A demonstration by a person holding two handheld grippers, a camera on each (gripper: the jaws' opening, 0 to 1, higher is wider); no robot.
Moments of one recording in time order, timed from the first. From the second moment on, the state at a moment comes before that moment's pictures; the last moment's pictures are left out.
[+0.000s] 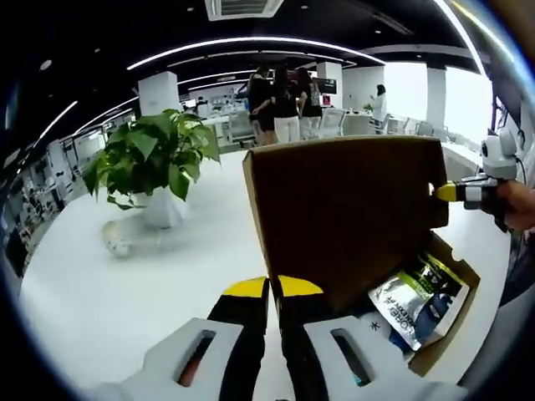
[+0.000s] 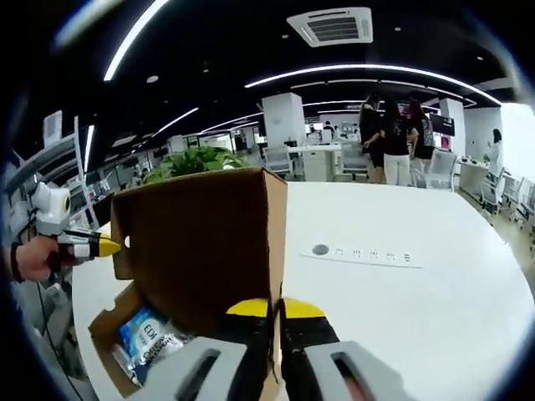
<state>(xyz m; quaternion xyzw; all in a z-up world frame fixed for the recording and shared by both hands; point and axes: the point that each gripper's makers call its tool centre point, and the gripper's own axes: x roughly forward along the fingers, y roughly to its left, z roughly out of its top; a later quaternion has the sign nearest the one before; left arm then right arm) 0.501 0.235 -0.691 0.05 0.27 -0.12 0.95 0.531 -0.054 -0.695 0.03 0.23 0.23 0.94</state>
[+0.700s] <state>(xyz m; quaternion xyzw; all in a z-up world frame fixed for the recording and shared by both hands) 0.523 0.242 -0.709 0.04 0.30 -0.11 0.95 0.558 -0.047 -0.718 0.05 0.27 0.23 0.93</state>
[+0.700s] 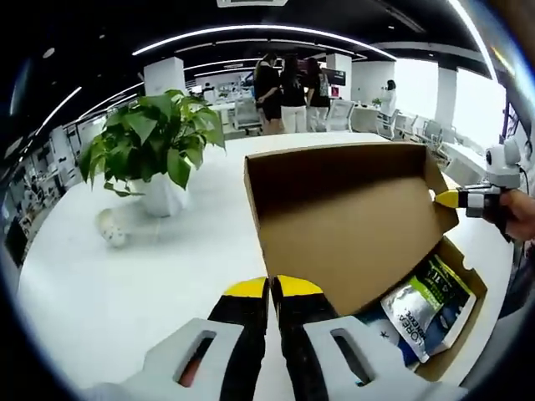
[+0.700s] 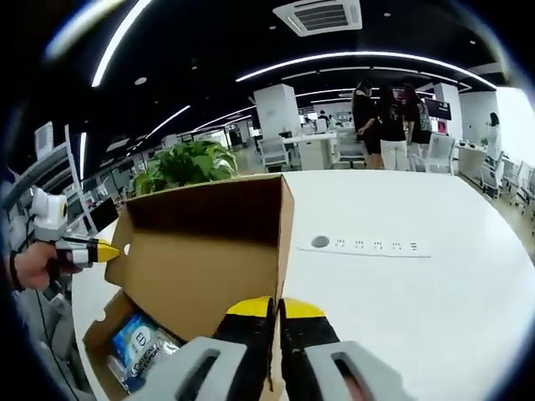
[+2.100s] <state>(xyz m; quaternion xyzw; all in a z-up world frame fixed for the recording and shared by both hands) 0.541 0.249 -0.757 0.02 0.38 -0.09 0.92 0.561 -0.040 -0.766 0.03 0.35 0.24 0.91</state>
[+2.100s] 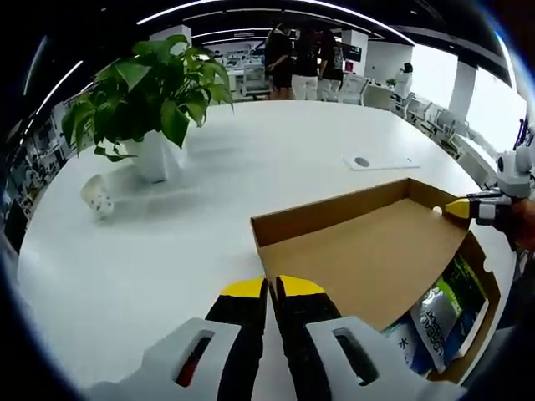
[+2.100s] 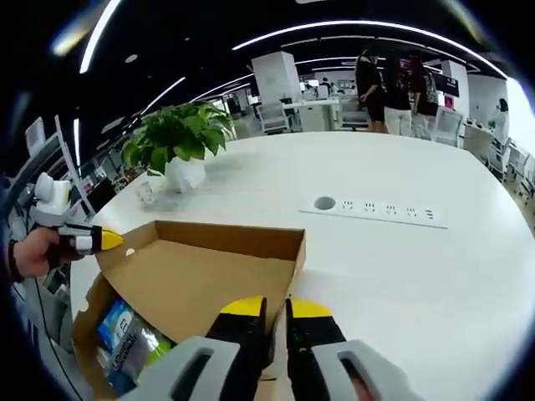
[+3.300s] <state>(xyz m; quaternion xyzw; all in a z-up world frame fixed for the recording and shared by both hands) 0.528 0.245 -0.710 -0.02 0.31 -0.10 0.95 0.525 -0.060 -0.733 0.02 0.34 0.25 0.91</state>
